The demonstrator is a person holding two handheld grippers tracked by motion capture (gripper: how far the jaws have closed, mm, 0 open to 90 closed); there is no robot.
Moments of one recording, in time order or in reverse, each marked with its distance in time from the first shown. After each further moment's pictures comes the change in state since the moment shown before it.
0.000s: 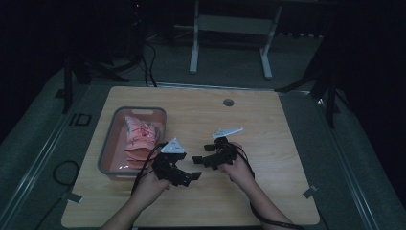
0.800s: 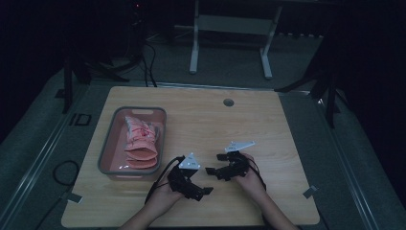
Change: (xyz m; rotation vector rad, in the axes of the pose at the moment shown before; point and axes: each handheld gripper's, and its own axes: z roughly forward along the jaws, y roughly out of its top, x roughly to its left) left arm -0.022 -0.023 0.050 0.046 -0.058 0.087; right arm -0.020 -0.055 -0.015 -0.009 -0.058 -0.047
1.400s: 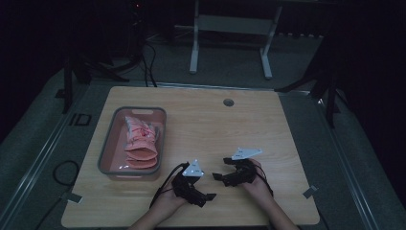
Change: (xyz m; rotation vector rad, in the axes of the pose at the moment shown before) left arm -0.004 -0.017 0.021 -0.021 -0.043 0.026; right arm -0.003 -0.025 -0.016 -0.022 -0.037 -0.071
